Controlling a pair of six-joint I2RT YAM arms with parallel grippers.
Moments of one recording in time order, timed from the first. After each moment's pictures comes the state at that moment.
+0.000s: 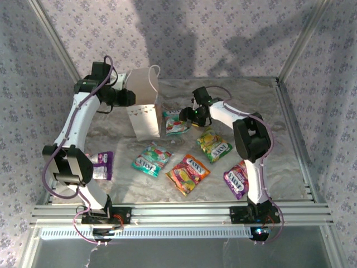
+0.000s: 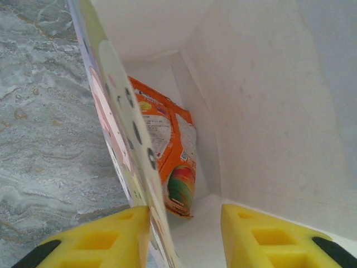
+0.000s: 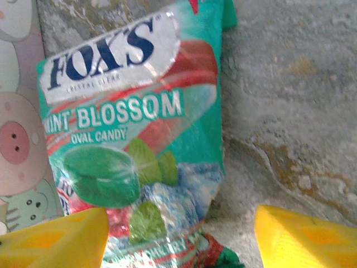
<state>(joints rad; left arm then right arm) -0.13 1.66 1.71 -1.02 0.33 -0.09 0.44 2.15 1.62 -0.52 -0.33 0.58</state>
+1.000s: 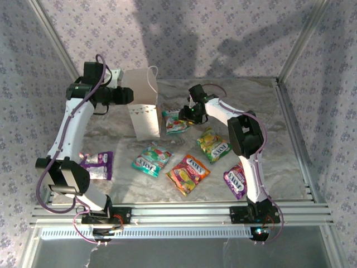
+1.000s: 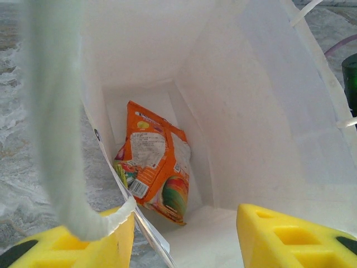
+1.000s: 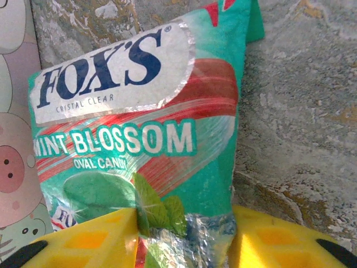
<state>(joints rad) -0.12 1.55 1.67 -0.96 0.33 -0.11 0.45 2.26 1.78 -0.61 -0.34 0.55</state>
